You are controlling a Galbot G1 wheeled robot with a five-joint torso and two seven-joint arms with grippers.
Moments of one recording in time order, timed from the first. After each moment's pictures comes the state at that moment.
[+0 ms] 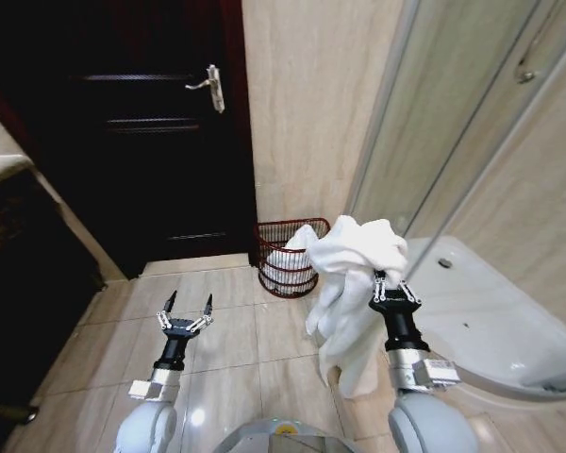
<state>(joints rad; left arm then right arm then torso) 1.70 -1.46 -0.73 -1.99 -0.27 -0.47 0.24 -1.68 1.44 0.42 2.47 -0.11 -0.04 0.20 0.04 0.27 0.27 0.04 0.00</state>
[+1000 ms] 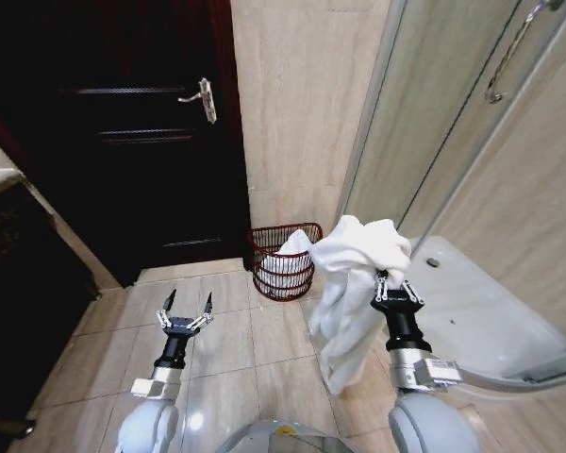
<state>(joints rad) 1.70 -1.47 -0.72 -2.00 -0.24 -0.46 0.20 -1.68 1.44 0.42 2.48 -0.12 -0.05 0.21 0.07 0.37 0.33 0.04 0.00</state>
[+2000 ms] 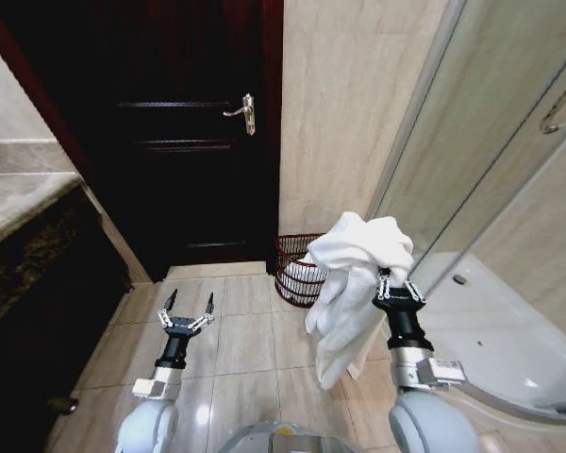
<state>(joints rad) 1.70 -1.47 -0.72 -2.01 -0.21 -0.46 0.21 -1.66 1.43 0.43 2.48 -0.06 -0.03 0.22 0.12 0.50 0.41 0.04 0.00</state>
